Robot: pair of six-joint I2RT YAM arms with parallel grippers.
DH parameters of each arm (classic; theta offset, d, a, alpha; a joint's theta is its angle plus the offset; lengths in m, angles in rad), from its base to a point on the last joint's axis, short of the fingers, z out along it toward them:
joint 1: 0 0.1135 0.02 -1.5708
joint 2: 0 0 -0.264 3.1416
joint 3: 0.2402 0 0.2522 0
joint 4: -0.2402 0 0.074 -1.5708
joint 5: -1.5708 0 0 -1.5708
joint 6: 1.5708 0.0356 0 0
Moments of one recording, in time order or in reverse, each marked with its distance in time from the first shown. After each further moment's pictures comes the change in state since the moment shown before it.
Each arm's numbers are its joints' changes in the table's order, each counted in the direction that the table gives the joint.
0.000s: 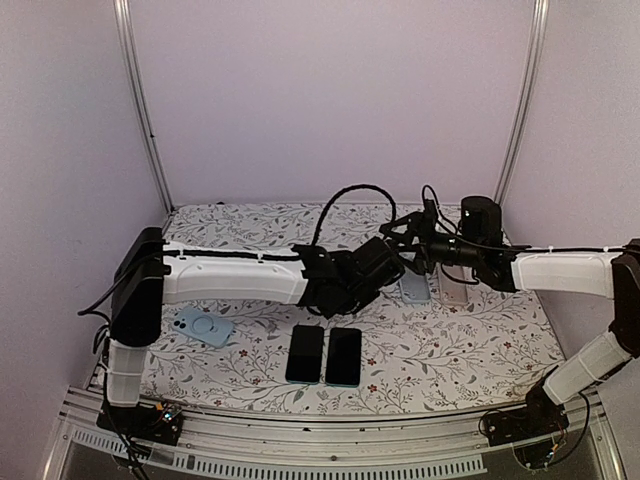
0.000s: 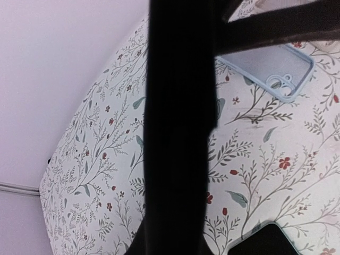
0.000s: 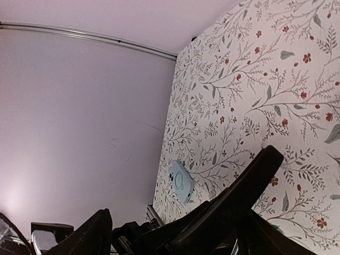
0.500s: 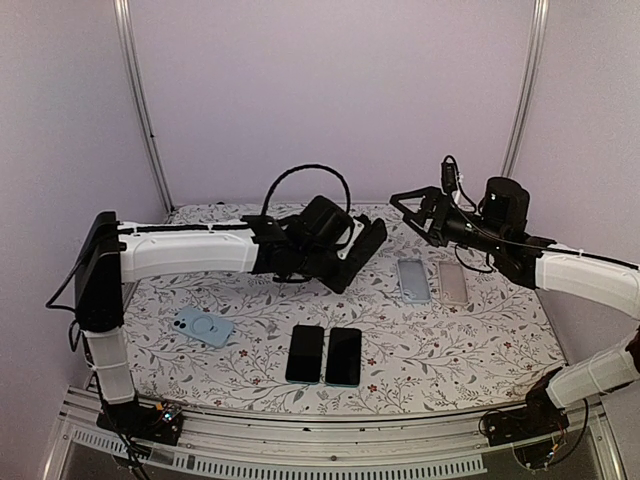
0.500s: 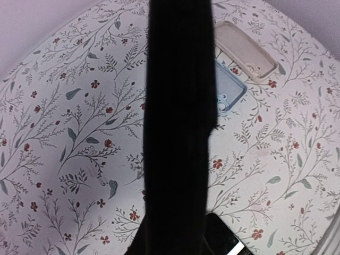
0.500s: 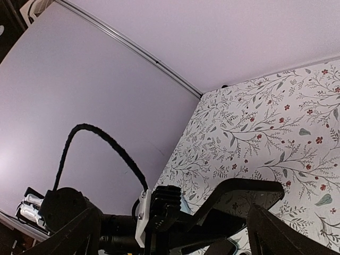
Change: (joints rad) left arm 0.161 -0.190 -0.151 0.092 -0.553 -0.167; right arm 0.007 -0.177 0.040 -0.026 -0.076 -0.248
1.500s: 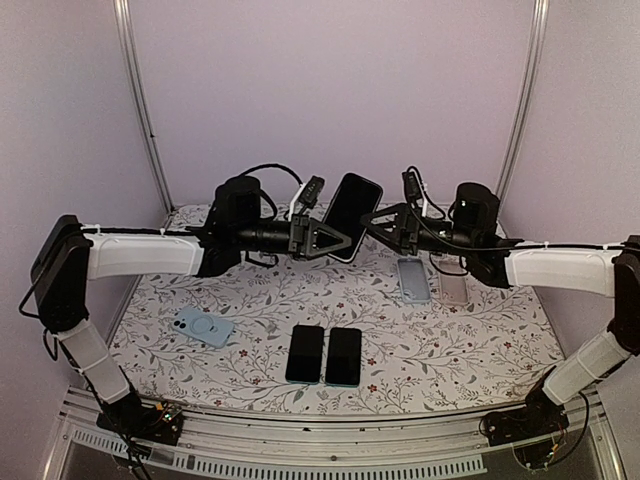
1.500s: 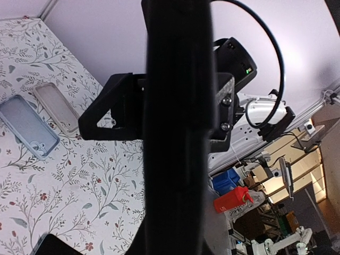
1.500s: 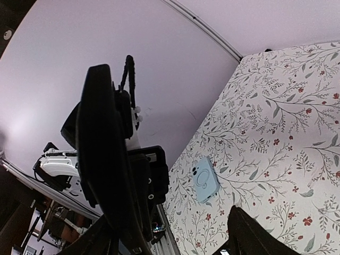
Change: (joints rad) left arm 0.275 -0.243 -0.459 0.913 -1.063 -0.634; right arm 0.084 0.175 0.036 0.161 0.176 0.006
